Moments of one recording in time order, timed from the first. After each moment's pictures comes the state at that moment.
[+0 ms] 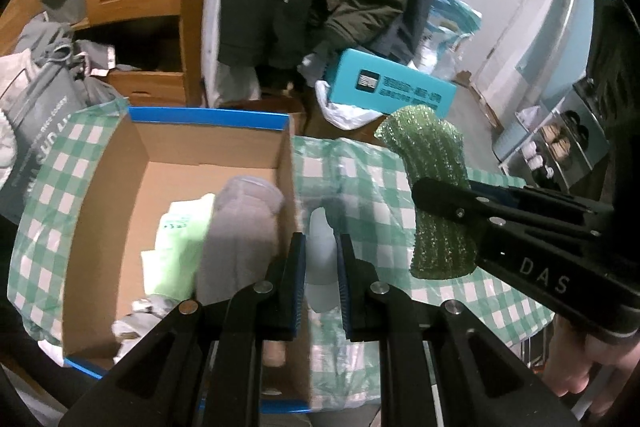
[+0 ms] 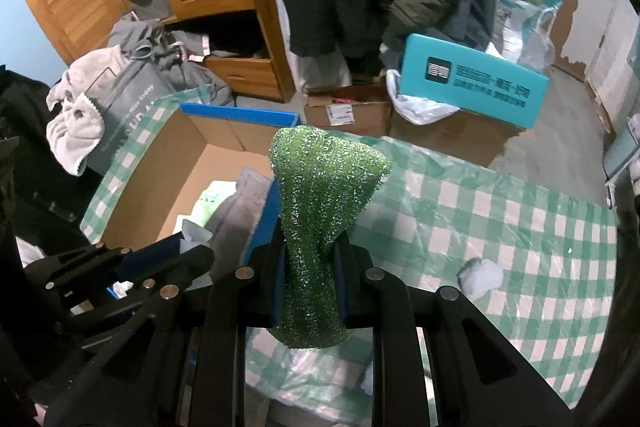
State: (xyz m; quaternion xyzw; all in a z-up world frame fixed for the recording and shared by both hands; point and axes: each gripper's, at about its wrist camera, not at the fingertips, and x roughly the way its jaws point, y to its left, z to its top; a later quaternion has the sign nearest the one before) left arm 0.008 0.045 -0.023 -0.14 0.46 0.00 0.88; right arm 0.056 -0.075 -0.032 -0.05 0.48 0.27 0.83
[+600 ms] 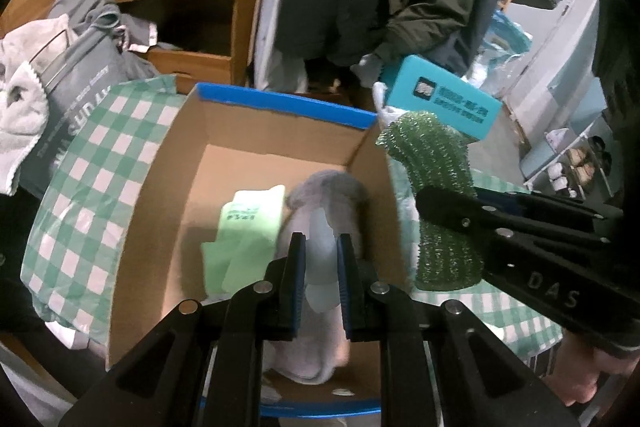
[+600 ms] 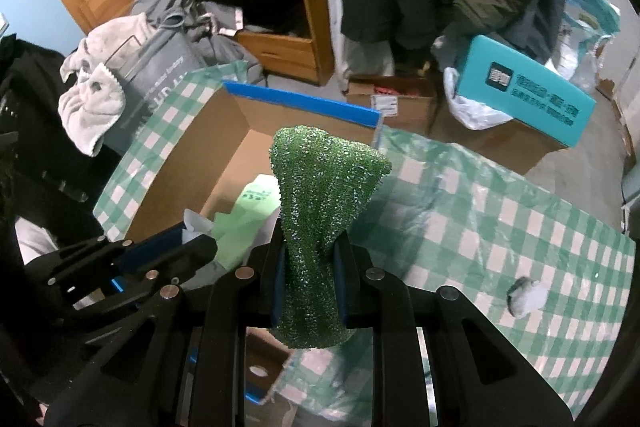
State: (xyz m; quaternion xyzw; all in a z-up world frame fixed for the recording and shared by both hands) left arm -0.003 0.119 -0.049 -0.16 0.47 0.06 0.87; right arm 0.054 0.011 -0.049 -0.08 0.50 0.31 0.80
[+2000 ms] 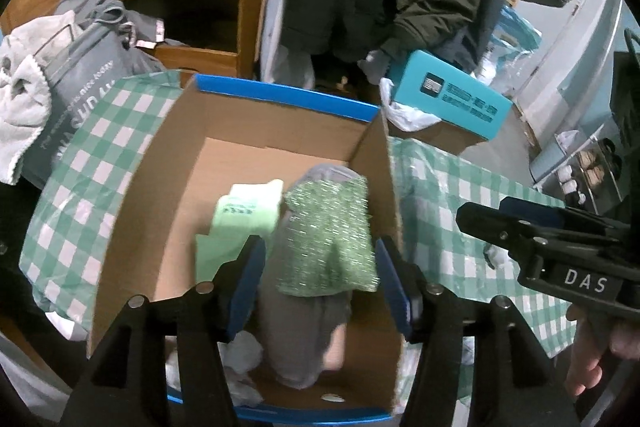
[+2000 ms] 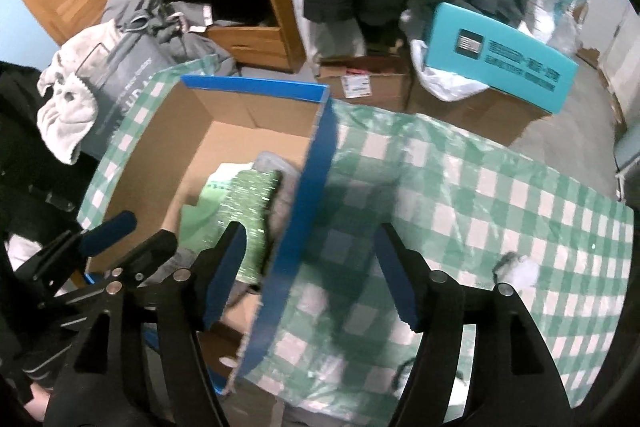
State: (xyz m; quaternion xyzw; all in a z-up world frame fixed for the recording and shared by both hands) left arm 0.003 0.095 -0.055 -0.16 0.47 0.07 0.86; right arm 0.071 -0.045 -0.066 -0.06 0.53 0.26 0.81
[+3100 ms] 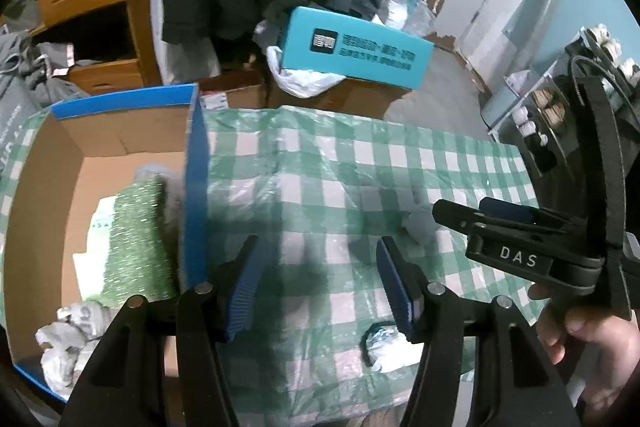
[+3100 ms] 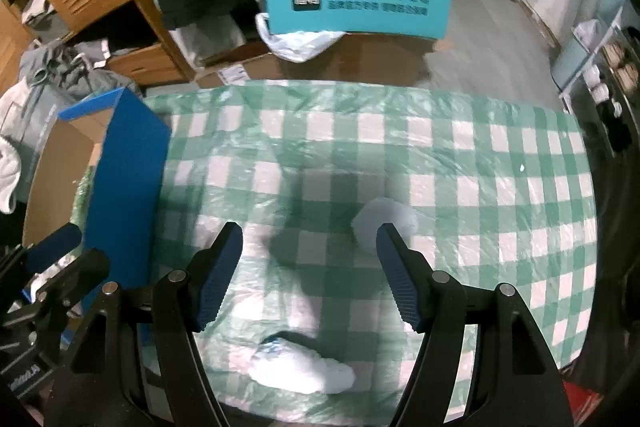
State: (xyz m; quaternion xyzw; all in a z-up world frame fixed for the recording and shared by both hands) left arm 0.056 -0.043 -0.063 -0.11 0.51 -0.04 0.85; right arm 0.104 -0.205 -0.106 0.00 0.55 0.12 0.82
